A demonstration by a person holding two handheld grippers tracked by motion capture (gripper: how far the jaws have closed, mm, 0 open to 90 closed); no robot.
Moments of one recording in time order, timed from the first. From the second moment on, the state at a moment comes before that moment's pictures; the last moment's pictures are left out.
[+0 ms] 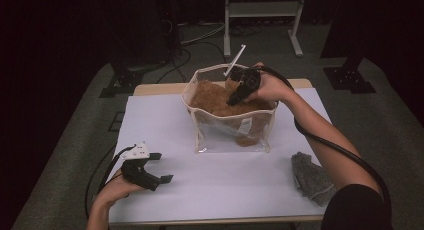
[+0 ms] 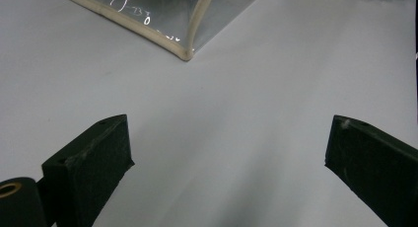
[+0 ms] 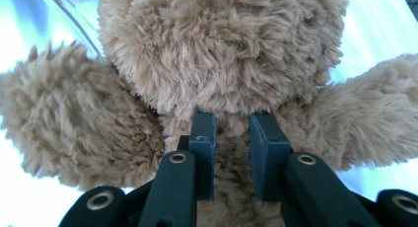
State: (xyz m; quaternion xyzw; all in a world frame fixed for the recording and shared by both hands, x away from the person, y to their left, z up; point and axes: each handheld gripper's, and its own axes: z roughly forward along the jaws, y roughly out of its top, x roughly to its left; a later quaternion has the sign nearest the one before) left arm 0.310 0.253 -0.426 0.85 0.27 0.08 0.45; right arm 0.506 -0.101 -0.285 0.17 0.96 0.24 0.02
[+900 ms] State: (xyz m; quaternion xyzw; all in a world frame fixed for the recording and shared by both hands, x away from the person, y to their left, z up) left arm 0.305 0.257 -0.425 0.85 0.27 0.08 0.44; right arm 0.503 -0.111 -0.280 0.19 0.94 0.27 0.01
